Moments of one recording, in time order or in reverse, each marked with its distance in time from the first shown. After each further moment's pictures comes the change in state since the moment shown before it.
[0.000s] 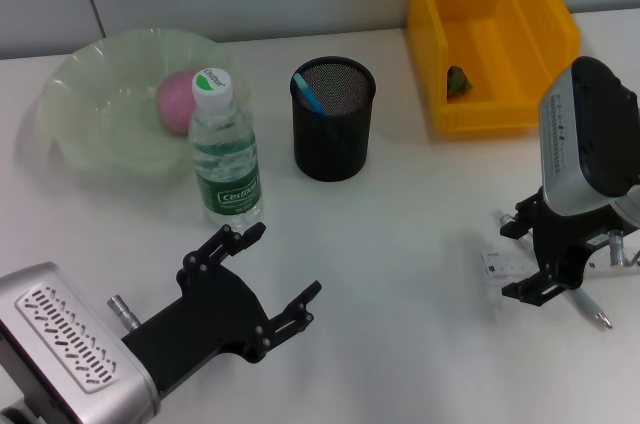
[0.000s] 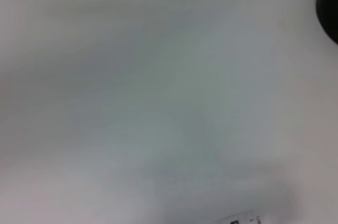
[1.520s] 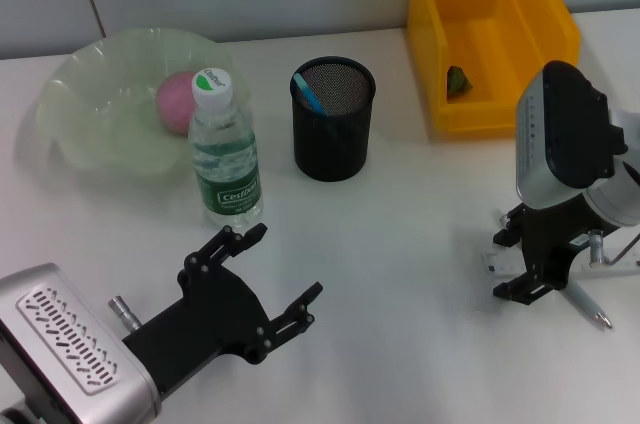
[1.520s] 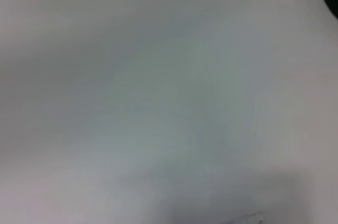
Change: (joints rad) left arm 0.000 0.001 0.003 0.001 0.000 0.000 0.001; right arm 0.076 -0.002 -0.002 0.147 -0.030 0.051 0.039
